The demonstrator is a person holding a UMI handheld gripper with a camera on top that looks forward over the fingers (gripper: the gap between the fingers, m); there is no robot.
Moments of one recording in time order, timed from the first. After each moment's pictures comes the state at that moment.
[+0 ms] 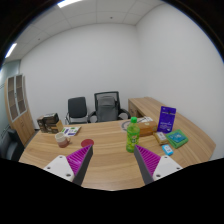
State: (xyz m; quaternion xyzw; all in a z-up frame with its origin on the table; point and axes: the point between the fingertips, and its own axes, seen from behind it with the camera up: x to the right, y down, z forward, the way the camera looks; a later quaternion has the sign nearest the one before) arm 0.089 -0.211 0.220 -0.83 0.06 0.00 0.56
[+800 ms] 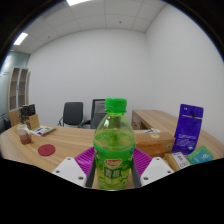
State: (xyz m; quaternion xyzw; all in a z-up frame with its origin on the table) arm 0.203 0.037 0.079 -0.77 -0.01 0.00 0.64
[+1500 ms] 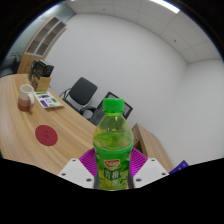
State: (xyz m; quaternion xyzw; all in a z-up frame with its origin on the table) arm 0.125 0.071 0.118 -0.76 -0.22 -0.19 0.58
